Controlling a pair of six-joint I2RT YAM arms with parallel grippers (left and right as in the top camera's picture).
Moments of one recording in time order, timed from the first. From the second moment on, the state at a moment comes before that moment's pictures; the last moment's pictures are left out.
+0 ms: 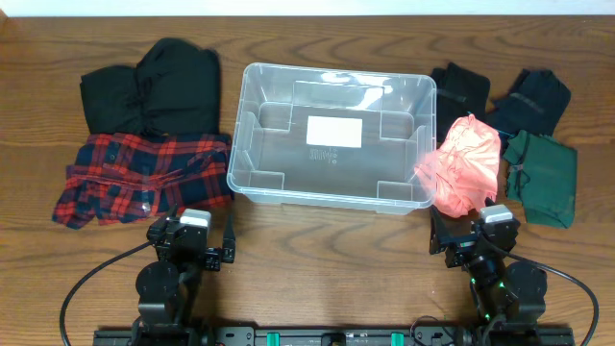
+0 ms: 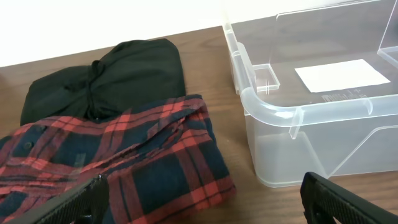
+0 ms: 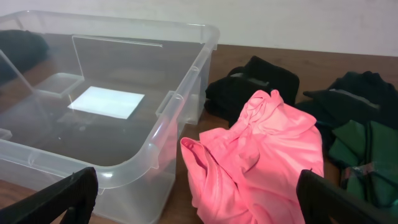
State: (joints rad) left arm -0.04 0.01 0.13 -0.43 0.06 0.14; right arm 0.03 0.01 0.11 -0.34 -0.15 0.01
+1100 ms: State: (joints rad) left arm -0.04 0.01 0.13 -0.42 0.07 0.14; right arm 0.03 0.46 0.64 -0.60 -0.19 0.23
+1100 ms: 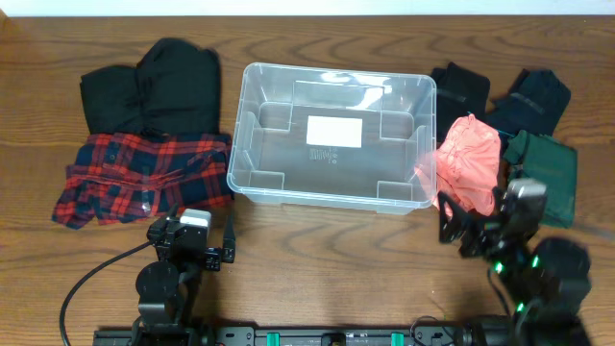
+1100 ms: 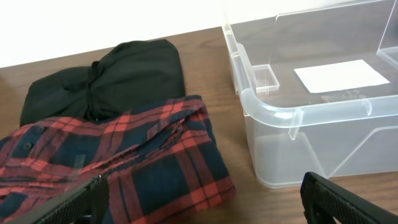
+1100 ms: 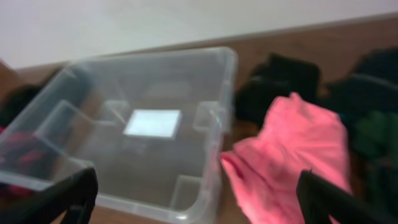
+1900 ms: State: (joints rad) left arm -0.04 0.01 0.13 -0.42 0.07 0.14; right arm -0.58 1.54 1.35 -0.85 -0.29 0.16
